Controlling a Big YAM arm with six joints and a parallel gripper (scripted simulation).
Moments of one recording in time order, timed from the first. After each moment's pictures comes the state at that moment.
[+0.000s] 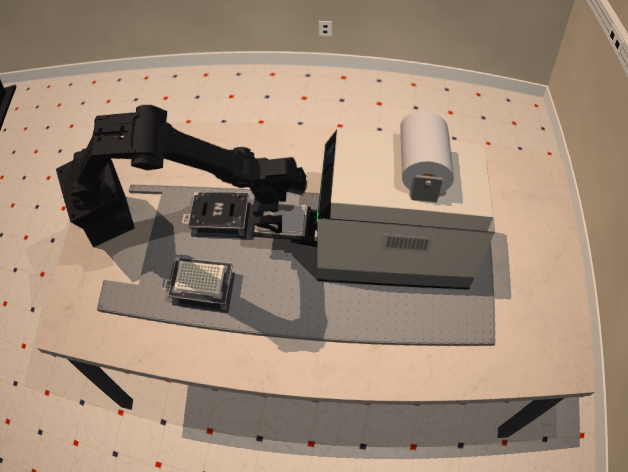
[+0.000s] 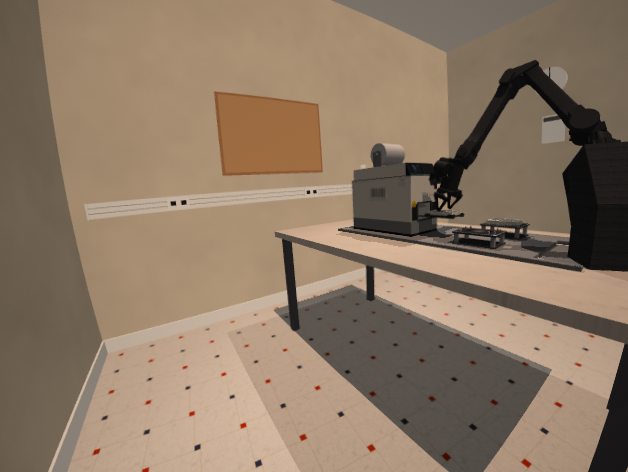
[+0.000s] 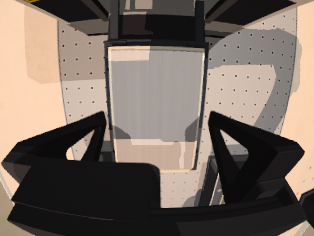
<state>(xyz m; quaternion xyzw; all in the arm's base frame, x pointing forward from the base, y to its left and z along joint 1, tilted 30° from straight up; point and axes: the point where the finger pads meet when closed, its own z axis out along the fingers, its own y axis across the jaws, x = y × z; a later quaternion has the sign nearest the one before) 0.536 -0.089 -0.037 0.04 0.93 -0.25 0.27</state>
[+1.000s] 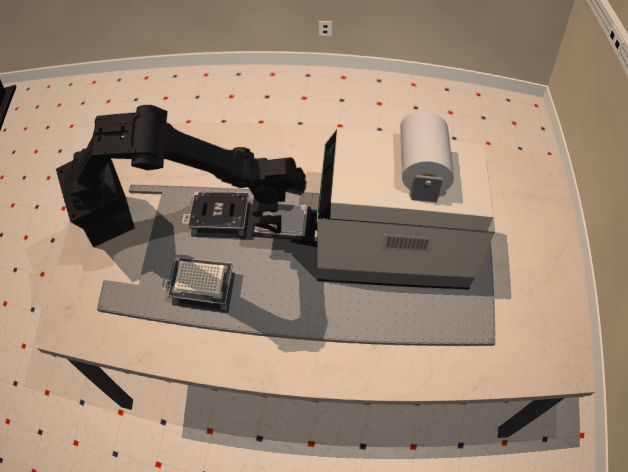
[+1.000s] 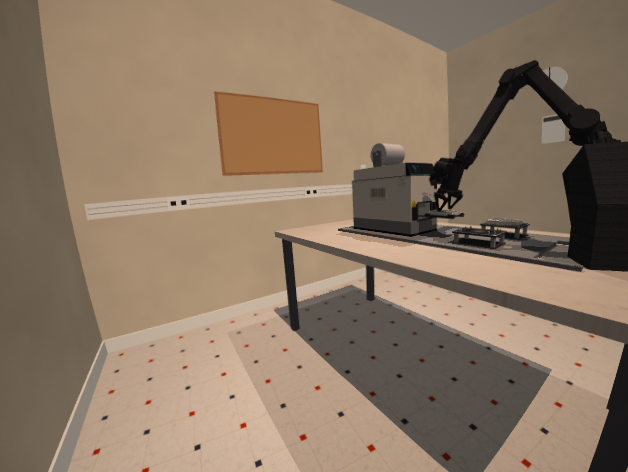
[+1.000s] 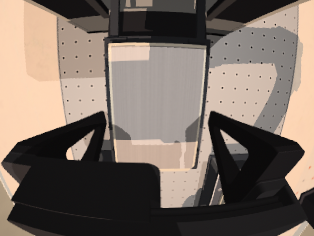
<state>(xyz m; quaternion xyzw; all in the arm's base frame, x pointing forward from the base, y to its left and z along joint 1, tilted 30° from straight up) 0.534 -0.088 -0.039 0.04 0.93 -0.25 0.26</state>
